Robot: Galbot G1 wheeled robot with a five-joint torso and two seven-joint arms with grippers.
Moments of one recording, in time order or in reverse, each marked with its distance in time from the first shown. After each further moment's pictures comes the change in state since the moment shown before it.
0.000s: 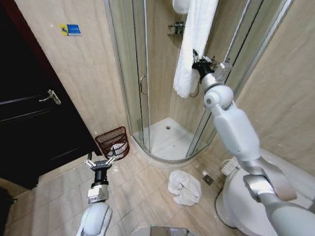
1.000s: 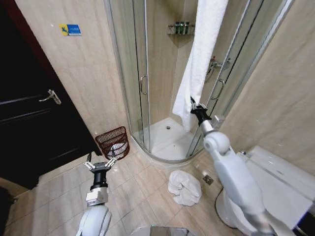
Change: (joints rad) left arm 0.025 0.001 -0.009 -0.003 -0.007 -0.029 0.006; right arm -0.644 0.028 0.243 0.256 -0.166 0.054 -0.092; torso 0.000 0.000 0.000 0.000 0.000
